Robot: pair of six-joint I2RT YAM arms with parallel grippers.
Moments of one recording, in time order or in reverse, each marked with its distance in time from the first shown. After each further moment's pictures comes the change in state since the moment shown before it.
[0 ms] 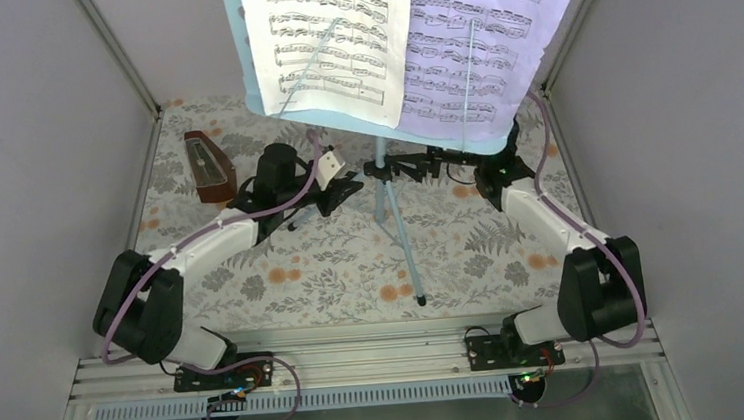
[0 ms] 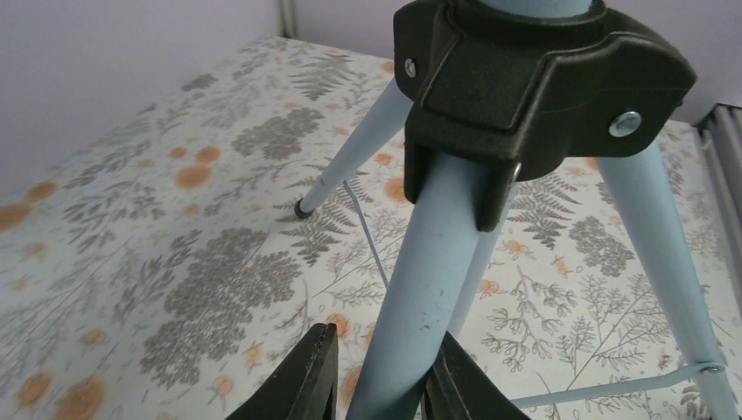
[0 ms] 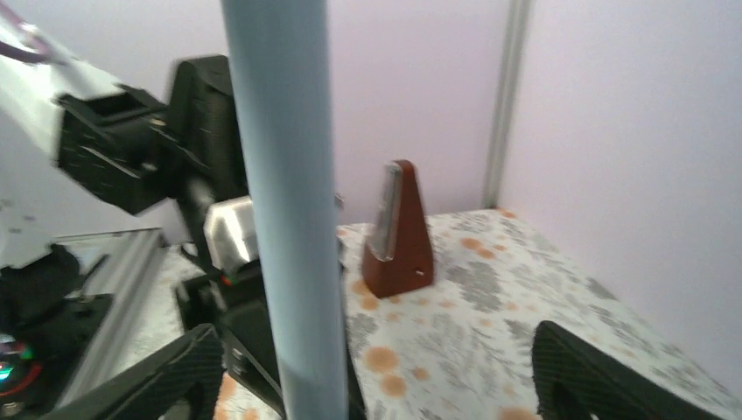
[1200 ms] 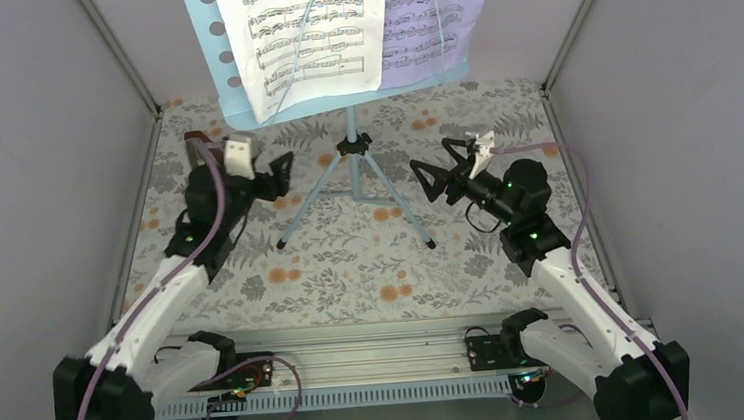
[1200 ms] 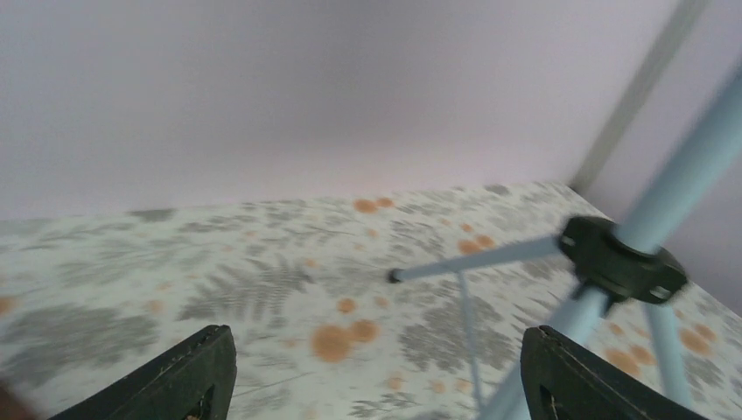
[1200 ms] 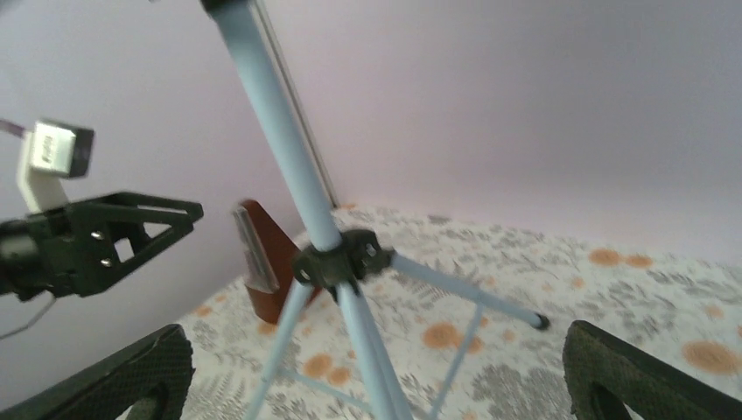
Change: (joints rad) left arm 0.153 -0.428 -0.204 0.037 -0.481 -0.410; right arm 0.053 -0.518 -0.385 -0.115 0.680 0.343
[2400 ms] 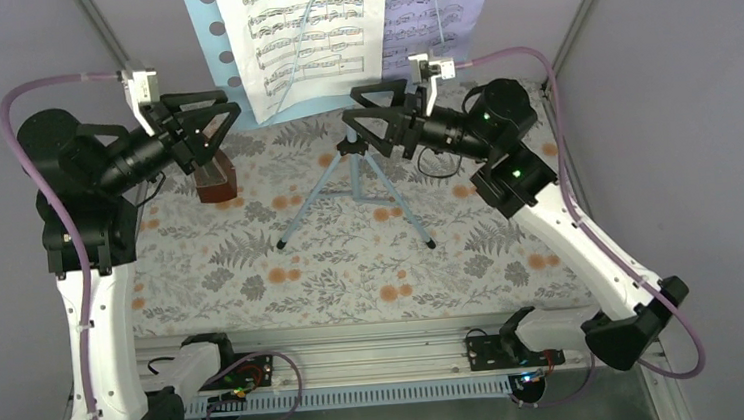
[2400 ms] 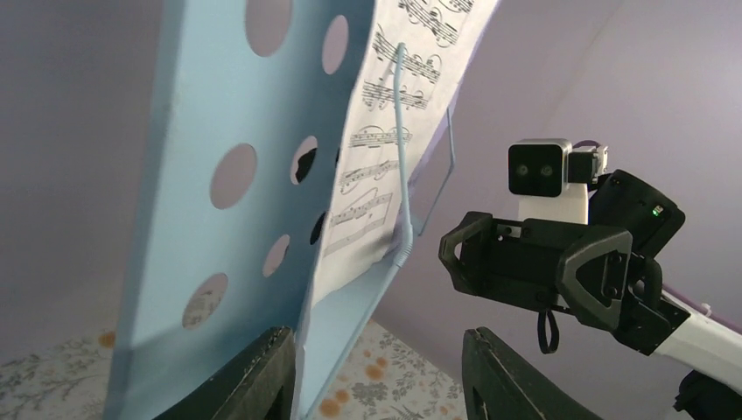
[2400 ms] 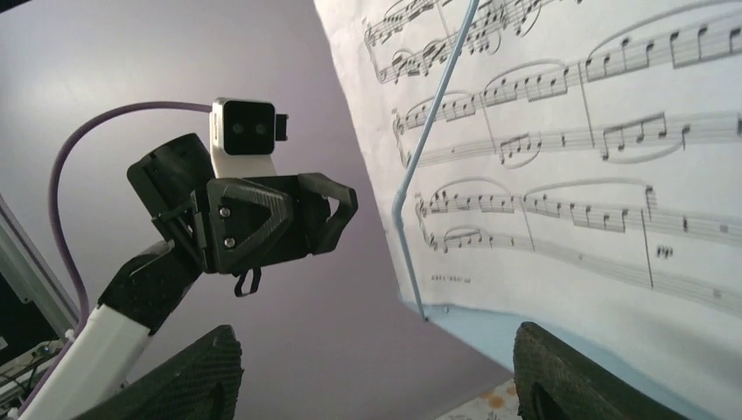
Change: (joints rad) left arm 0.403 -0.064 0.813 -0.575 0.866 -0.271; right arm 0.330 0.326 0.769 -0.152 -0.209 0.295
